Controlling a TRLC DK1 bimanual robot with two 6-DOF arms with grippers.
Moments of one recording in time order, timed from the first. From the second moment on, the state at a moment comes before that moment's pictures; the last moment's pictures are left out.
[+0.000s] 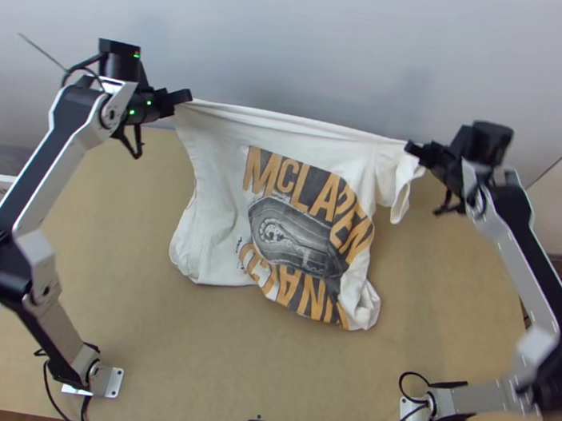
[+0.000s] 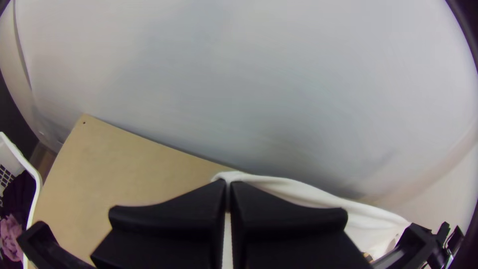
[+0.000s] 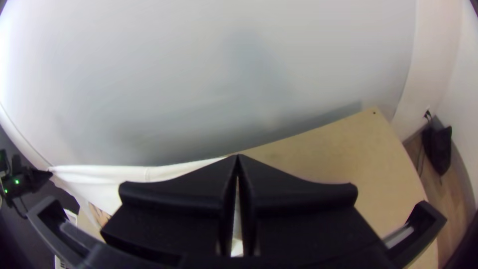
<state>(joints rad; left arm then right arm) -0.13 1.84 2.00 -0.77 -0.07 -0.46 0.13 1.60 1.49 -0.39 0.03 0.40</state>
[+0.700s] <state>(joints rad) -0.09 2.16 2.18 -0.72 -0.08 -0.51 0.06 2.12 1.94 -0.57 -0.08 0.67</state>
